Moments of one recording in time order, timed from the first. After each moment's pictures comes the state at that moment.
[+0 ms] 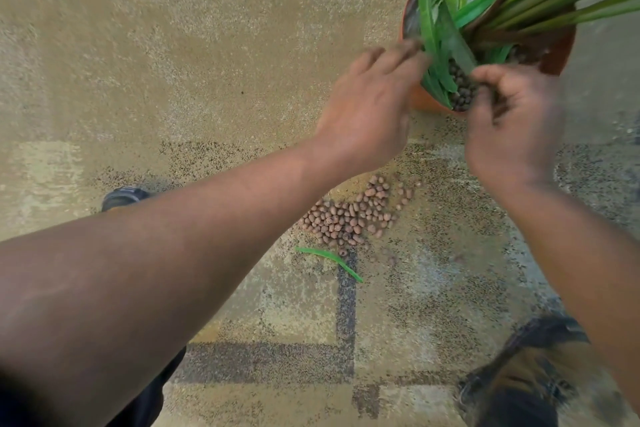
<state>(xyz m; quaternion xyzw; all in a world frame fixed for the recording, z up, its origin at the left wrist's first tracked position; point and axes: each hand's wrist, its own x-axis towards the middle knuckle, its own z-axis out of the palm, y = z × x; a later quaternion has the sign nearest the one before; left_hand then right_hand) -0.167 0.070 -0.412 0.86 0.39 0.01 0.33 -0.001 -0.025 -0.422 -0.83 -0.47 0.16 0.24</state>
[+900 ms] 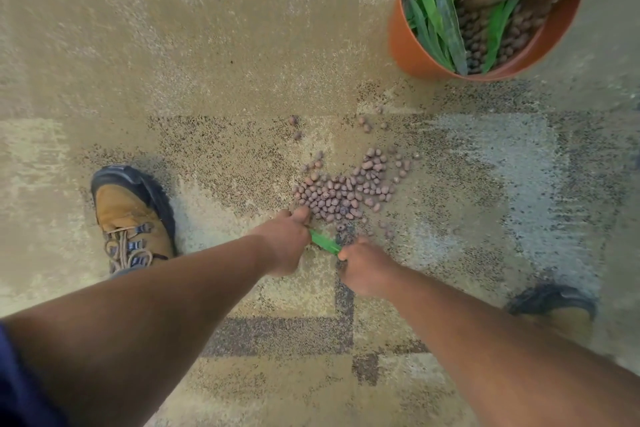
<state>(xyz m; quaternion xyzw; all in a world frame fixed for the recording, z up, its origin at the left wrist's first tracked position) -0.326 -0.074 -0.494 0.77 0.26 -0.44 0.37 -0.170 -0.179 -0.494 -0.62 -0.41 0.63 -0.20</state>
